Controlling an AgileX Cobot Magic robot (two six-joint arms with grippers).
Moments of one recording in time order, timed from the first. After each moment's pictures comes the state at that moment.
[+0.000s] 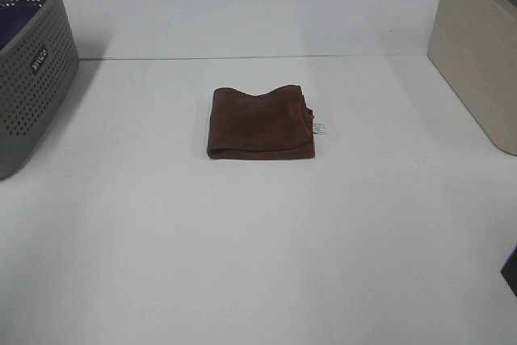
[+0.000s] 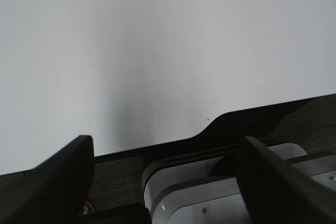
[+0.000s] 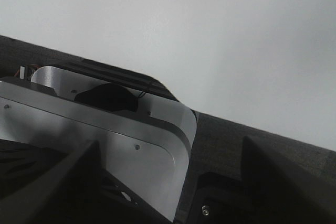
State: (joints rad) left arm -0.15 0.67 -0.68 -0.17 1.18 -0.03; right arm 0.25 1.00 -0.70 0.17 1.16 -0.07
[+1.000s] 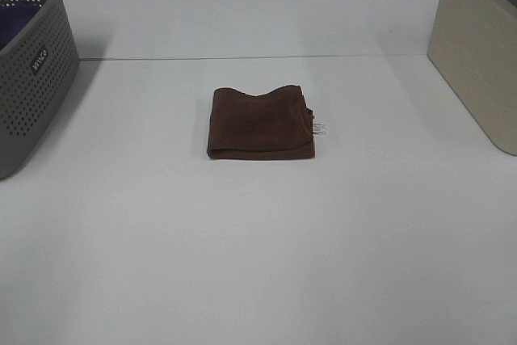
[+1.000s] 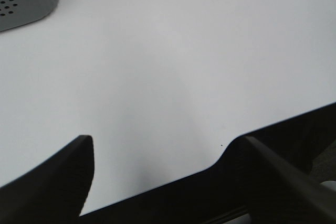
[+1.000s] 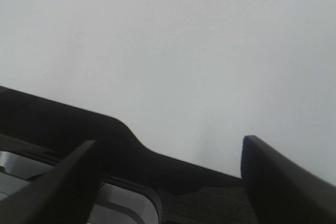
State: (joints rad) left arm -0.15 0.33 -0.50 -0.19 1.06 0.14; right arm 0.25 0.46 -0.51 0.06 1.06 -0.07
